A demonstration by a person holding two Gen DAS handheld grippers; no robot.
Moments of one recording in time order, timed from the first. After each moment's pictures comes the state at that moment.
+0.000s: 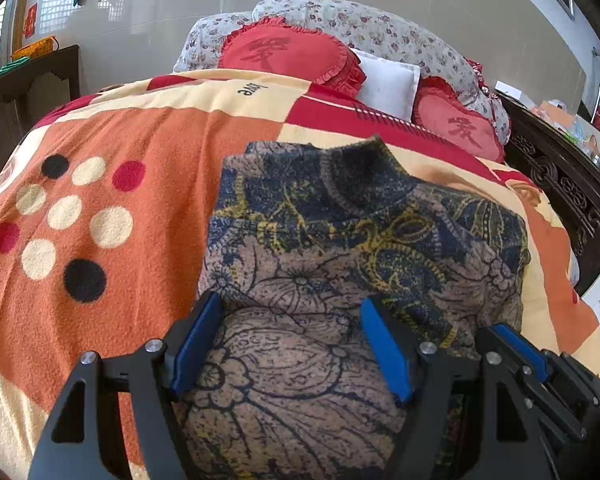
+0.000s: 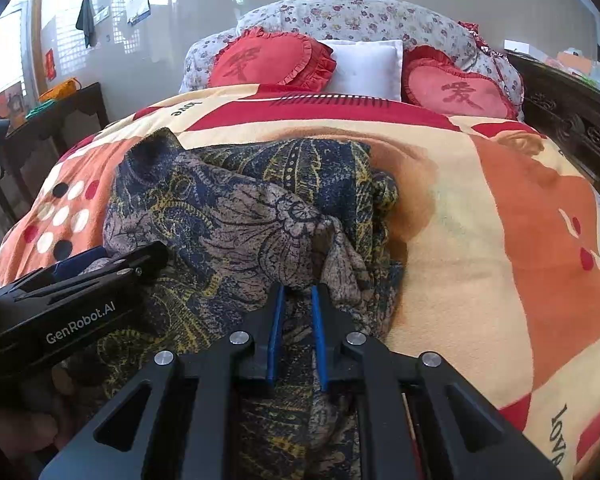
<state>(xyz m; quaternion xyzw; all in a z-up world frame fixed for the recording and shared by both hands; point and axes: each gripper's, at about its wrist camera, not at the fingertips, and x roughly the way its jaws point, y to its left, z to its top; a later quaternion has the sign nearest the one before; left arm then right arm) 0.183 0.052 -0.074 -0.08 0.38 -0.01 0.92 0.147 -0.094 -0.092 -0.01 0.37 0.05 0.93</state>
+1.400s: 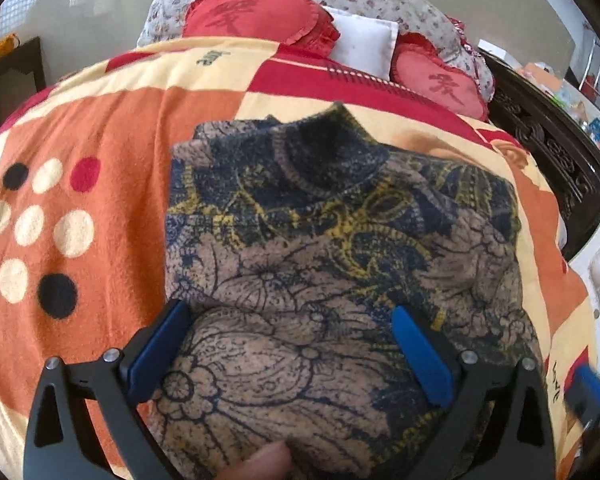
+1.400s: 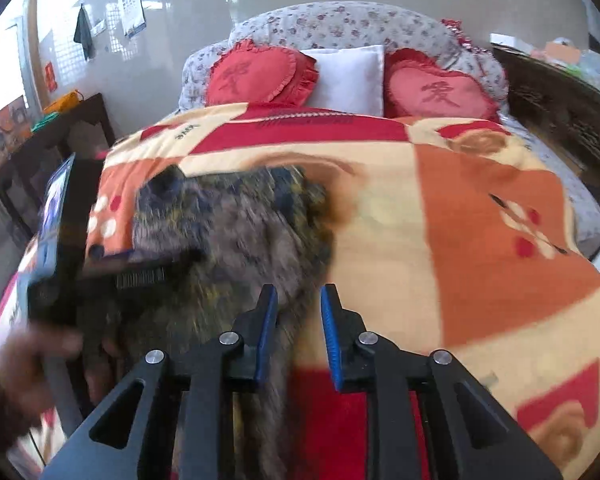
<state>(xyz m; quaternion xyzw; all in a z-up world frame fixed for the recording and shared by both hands) 0.206 0.047 -0.068 -0.04 0.45 -0.06 0.89 0.072 -0.164 -0.054 0.00 0.38 0.05 0.92</state>
